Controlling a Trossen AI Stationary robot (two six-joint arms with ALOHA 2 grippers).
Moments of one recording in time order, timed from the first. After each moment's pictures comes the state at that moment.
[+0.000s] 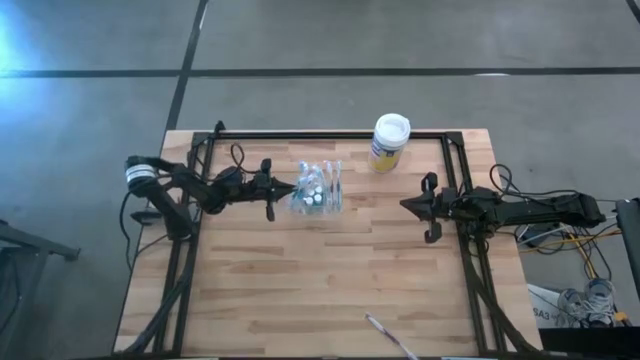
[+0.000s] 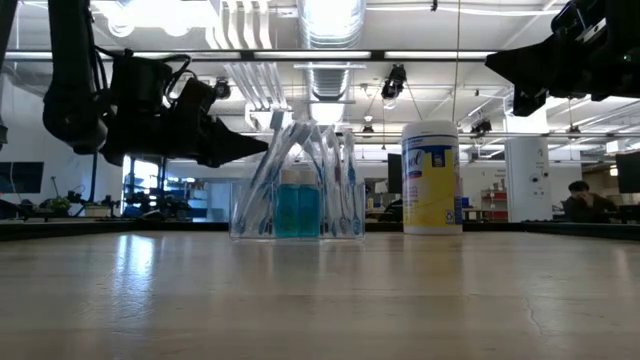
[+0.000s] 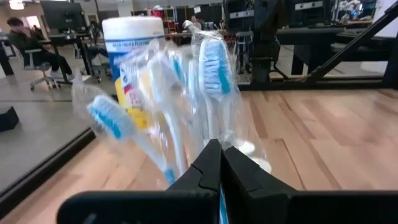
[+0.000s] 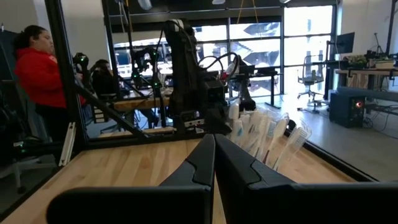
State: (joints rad) left arm 0.42 1.60 0.23 1.39 0.29 0.07; right arm -0.01 0.34 0.01 0.49 0.08 0.09
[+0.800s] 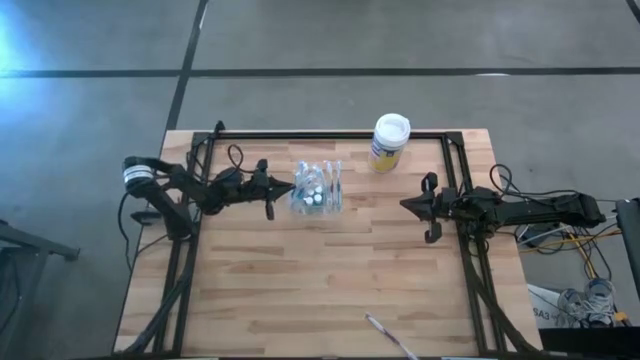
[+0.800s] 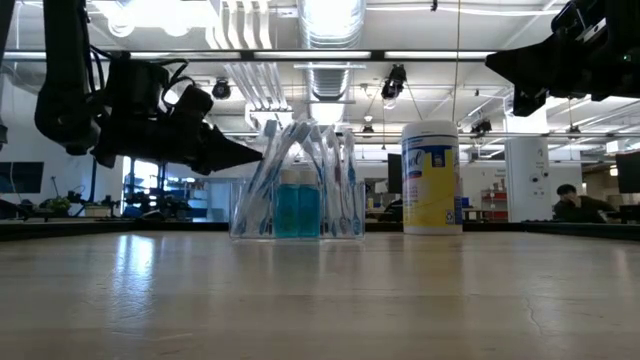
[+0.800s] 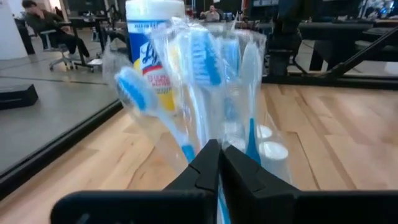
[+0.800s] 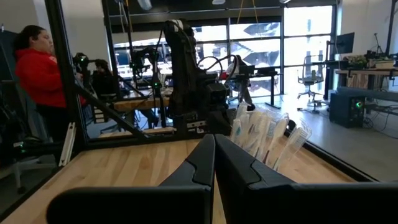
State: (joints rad) left arm 0.42 1.59 0.20 1.36 0.21 0.02; right arm -0.01 0.34 0.01 0.49 0.08 0.09
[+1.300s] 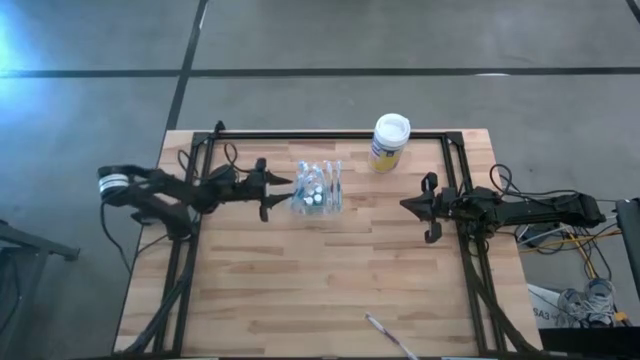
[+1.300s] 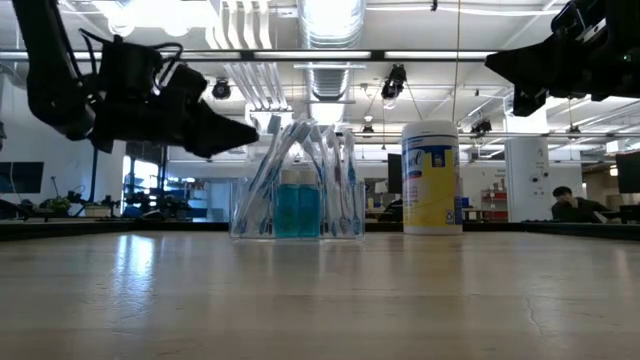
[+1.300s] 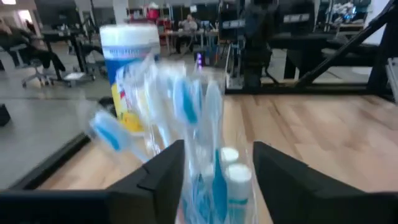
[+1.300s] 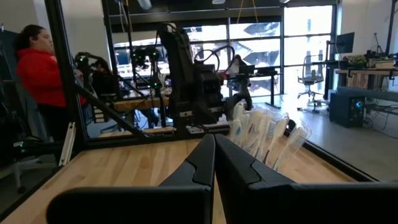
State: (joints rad) left arm 0.42 1.40 0.20 1.20 0.31 0.05; right arm -0.01 0.34 0.01 0.49 0.08 0.09
